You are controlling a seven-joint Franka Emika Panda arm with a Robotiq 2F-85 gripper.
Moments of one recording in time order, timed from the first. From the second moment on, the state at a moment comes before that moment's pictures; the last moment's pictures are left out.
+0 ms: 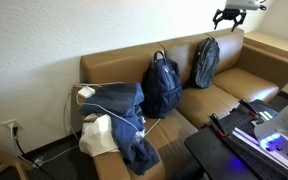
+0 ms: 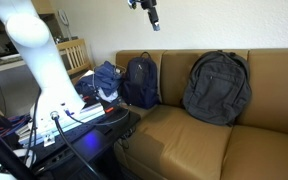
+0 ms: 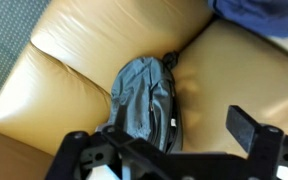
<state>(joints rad) -0.20 -0.07 -0.10 -2.24 -0.17 2.34 0.58</state>
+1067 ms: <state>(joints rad) -0.15 0.51 -0.36 -1.69 -0.22 2.61 0.99</state>
